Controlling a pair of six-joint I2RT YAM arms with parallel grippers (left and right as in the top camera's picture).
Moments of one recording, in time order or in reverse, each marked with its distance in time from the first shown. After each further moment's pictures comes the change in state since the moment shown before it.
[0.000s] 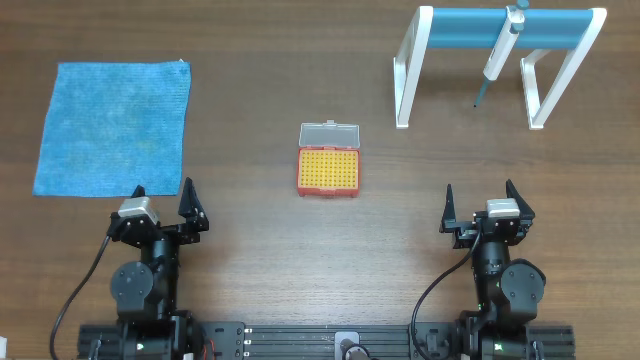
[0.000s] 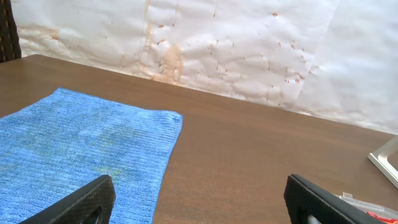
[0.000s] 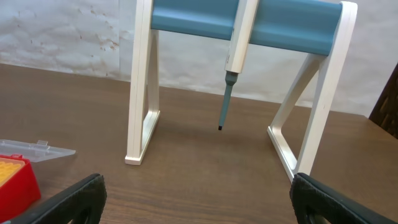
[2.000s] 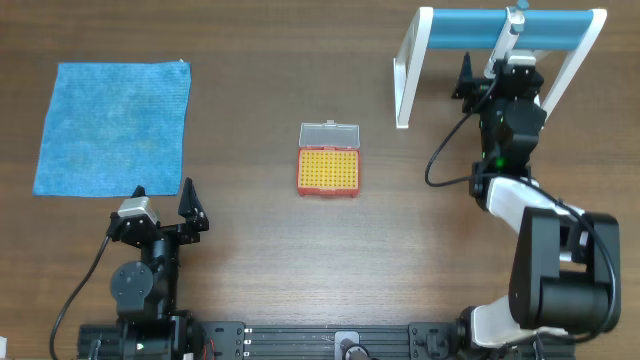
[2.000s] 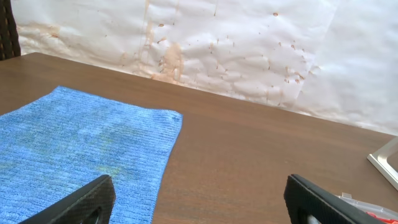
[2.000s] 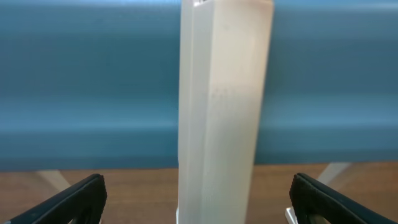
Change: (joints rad) left arm 0.000 0.002 0.000 -0.001 0.000 -0.007; right arm -0.026 1.711 0.686 1.030 0.084 0.131
